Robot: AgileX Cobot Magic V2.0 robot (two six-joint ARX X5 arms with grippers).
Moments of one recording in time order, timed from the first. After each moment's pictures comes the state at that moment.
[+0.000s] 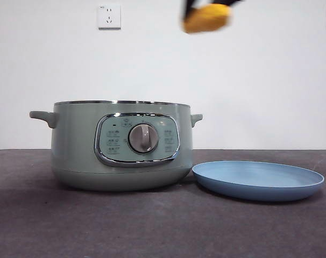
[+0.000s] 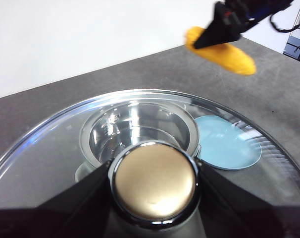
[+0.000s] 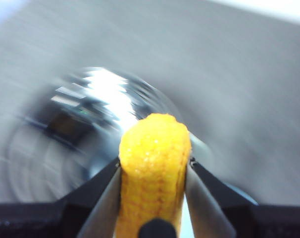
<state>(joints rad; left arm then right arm) -0.45 0.62 1.15 -0.85 0.08 0.03 0.48 1.72 1.89 -0.94 -0.05 0.06</state>
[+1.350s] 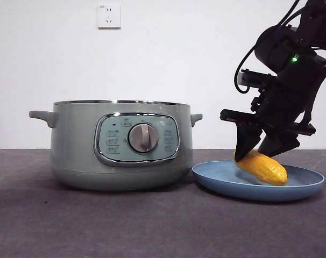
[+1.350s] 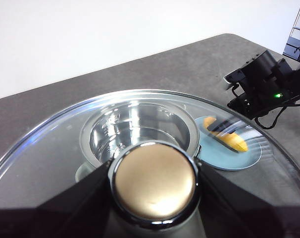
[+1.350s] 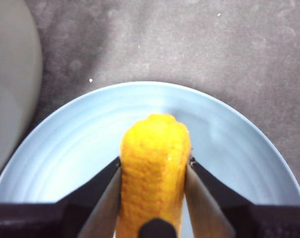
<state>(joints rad) -0.45 0.62 1.15 -0.85 0.08 0.03 0.31 1.72 0.97 -0.10 -0.07 0.09</state>
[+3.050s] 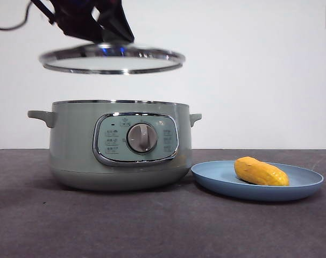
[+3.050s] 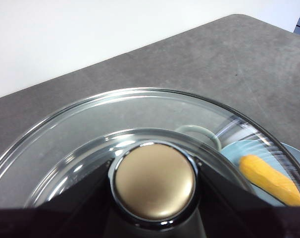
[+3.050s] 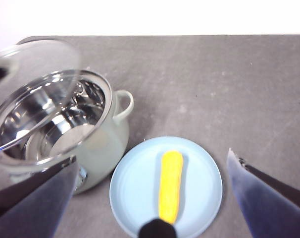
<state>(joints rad) -0.45 1.42 1.15 -0.10 0.13 0.07 0.31 0.73 0.97 -0.66 -0.05 0.12</state>
